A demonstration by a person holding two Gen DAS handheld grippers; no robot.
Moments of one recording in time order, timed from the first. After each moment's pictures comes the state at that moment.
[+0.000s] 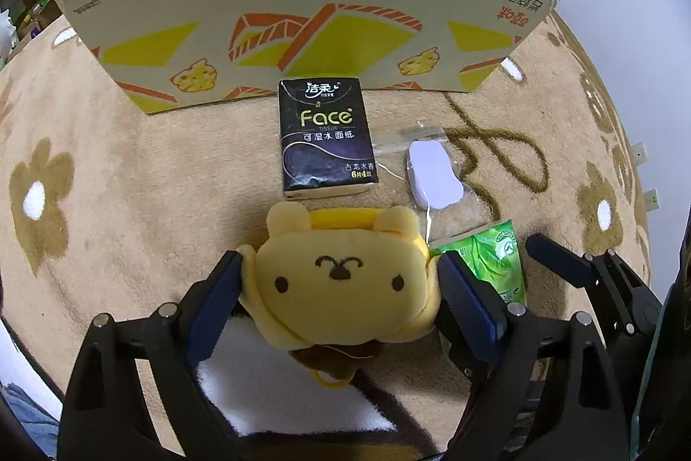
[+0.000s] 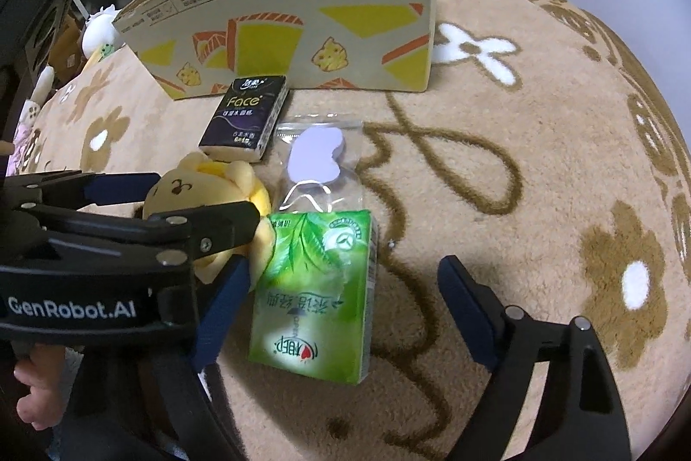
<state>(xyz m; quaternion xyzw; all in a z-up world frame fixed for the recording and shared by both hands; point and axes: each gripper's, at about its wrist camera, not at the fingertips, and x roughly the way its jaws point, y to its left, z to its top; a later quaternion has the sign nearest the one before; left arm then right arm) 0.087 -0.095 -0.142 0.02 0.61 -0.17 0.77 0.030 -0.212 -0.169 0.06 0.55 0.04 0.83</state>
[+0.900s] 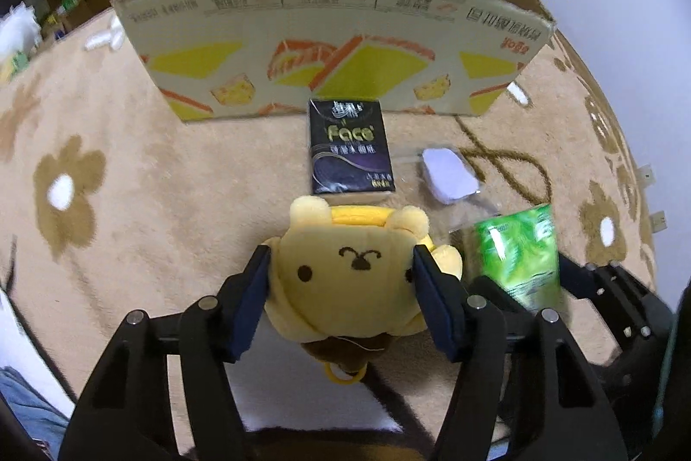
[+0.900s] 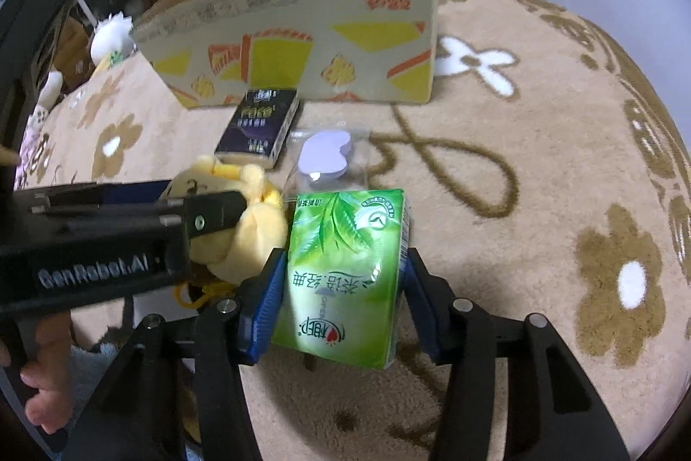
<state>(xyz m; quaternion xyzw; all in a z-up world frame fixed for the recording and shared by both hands) 0.071 -0.079 -0.121 0.02 0.57 -0.14 0.81 0.023 -0.216 -0.153 0.06 0.51 0.04 0.85</state>
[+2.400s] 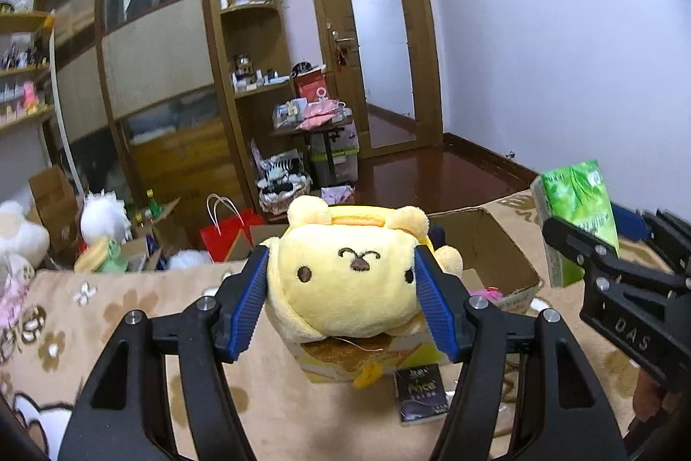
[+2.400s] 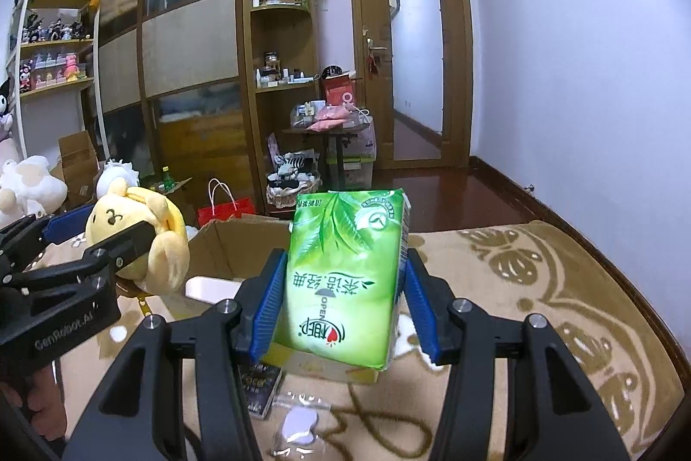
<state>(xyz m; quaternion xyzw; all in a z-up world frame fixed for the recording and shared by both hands) 0.065 -0.072 0.014 0.10 0.21 -0.07 0.97 0.050 -0.228 -0.022 0.03 0.21 0.00 0.98</state>
